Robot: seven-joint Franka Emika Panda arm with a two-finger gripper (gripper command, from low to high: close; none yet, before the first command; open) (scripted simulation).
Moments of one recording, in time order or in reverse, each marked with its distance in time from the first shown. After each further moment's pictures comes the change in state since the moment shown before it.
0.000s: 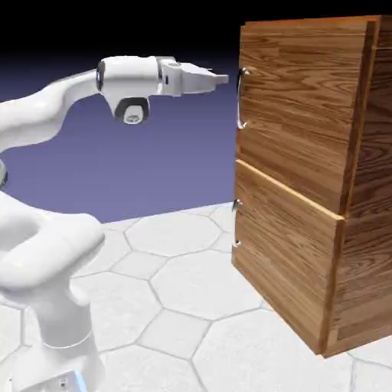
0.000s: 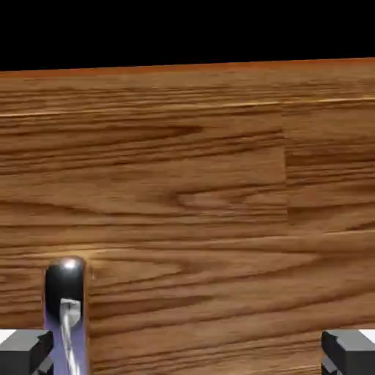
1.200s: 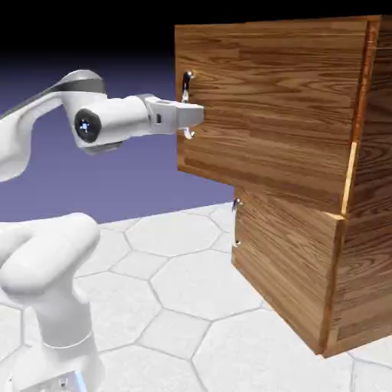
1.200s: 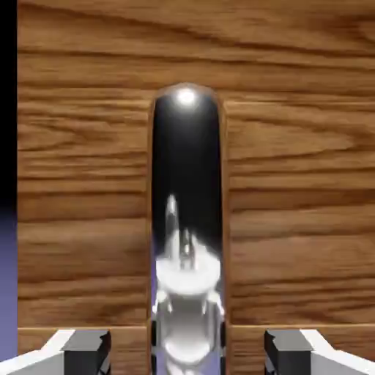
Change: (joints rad) arm 0.118 -0.408 -0.285 -0.463 0.448 -0.786 -0.483
